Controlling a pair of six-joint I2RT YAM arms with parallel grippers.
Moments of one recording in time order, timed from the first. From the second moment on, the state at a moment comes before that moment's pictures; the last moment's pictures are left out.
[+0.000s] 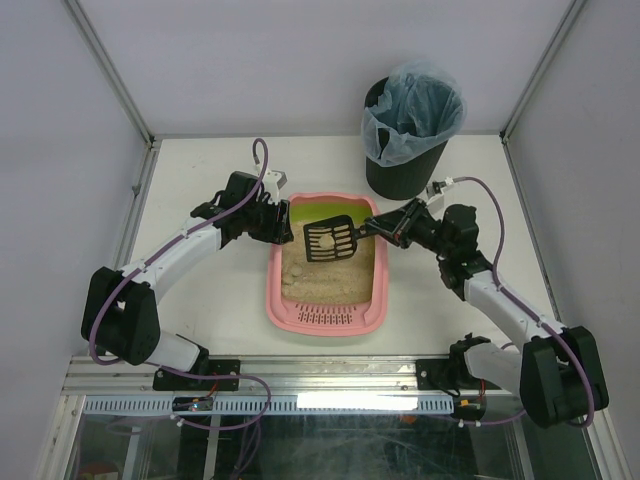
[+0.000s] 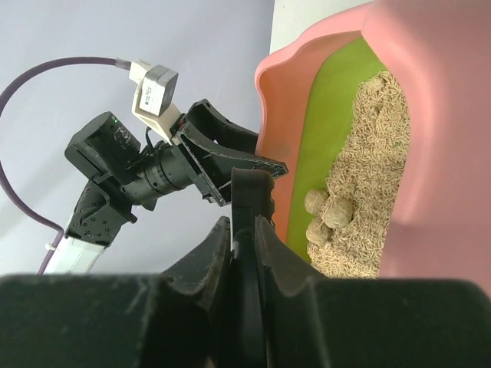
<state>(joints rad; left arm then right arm) -0.45 1.45 1.04 -0.42 0.25 -0.19 0.30 1.09 0.53 0.40 -0.58 1.21</state>
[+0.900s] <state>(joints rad) -0.45 1.45 1.04 -0.42 0.25 -0.19 0.02 1.36 1.25 0.09 -0.43 1.16</state>
